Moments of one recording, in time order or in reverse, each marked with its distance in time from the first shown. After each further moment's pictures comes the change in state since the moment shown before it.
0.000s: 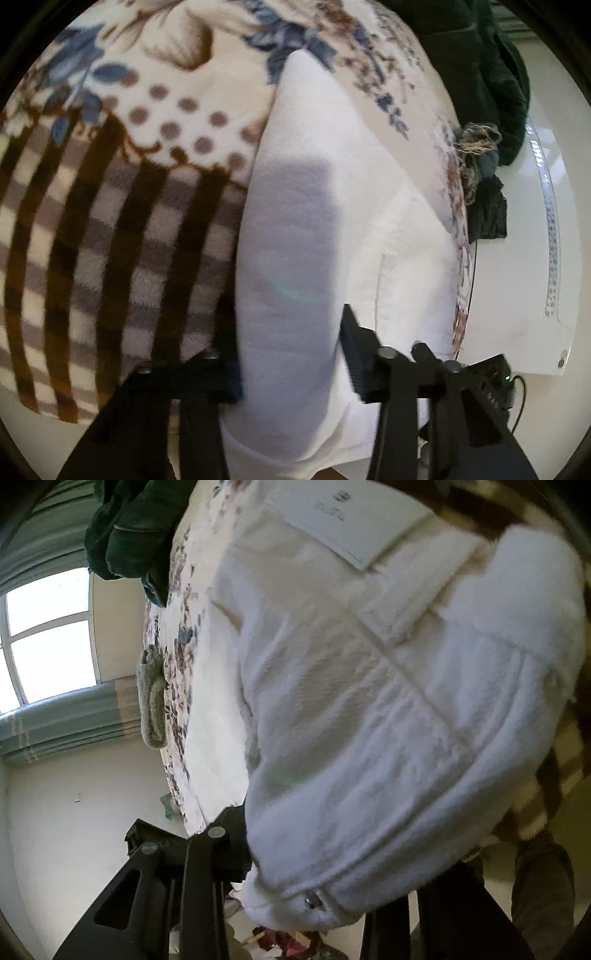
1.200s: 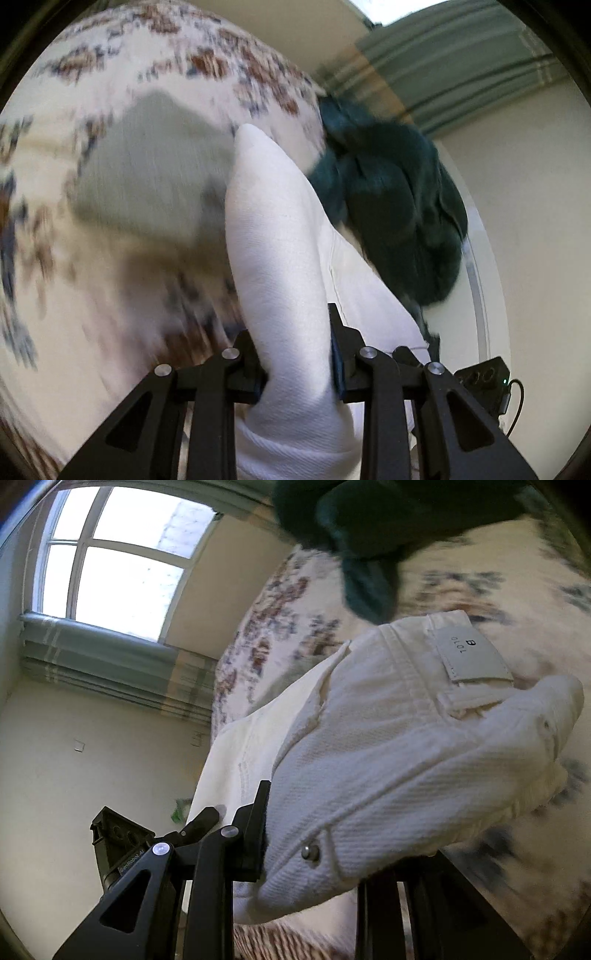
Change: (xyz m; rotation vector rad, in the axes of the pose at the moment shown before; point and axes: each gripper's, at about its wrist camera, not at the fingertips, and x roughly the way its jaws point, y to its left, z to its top) left arm -0.275 0.005 0.421 0.139 -0.345 -0.145; right arm 0.181 0.488 0.085 -0.399 -0.151 0.109
